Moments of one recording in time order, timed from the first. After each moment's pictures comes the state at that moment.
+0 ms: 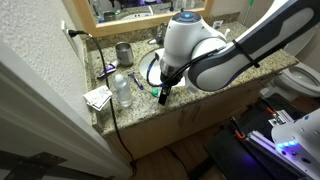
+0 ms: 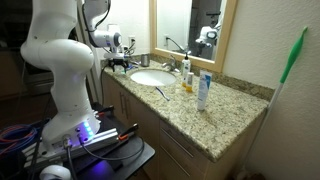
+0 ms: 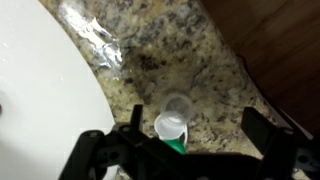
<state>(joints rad) 0.40 0.29 0.31 -2.28 -0.14 2.67 0.07</state>
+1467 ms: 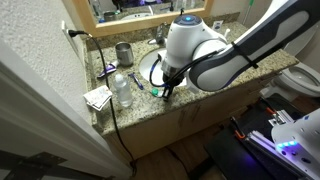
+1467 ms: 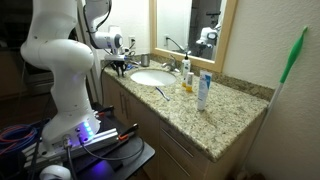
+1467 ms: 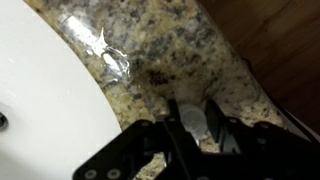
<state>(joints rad) 0.40 0.29 0.29 -2.29 -0.14 2.67 0.09</state>
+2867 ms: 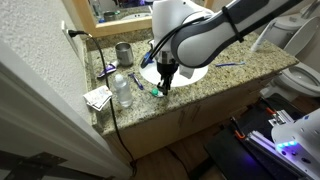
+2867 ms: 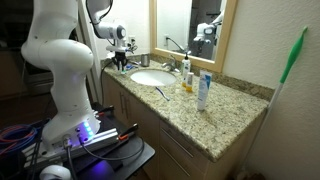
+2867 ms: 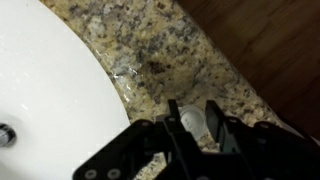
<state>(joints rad) 0.38 0.31 0.31 -2.10 -0.05 2.34 0.05</state>
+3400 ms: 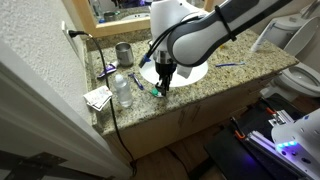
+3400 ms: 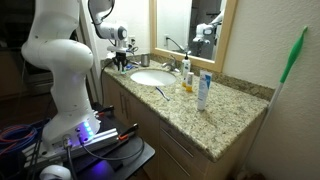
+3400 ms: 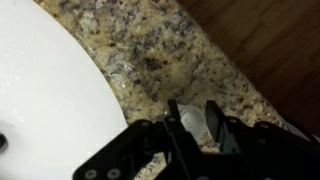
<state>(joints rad) 0.37 0.33 0.31 -2.07 -0.02 2.32 0.04</state>
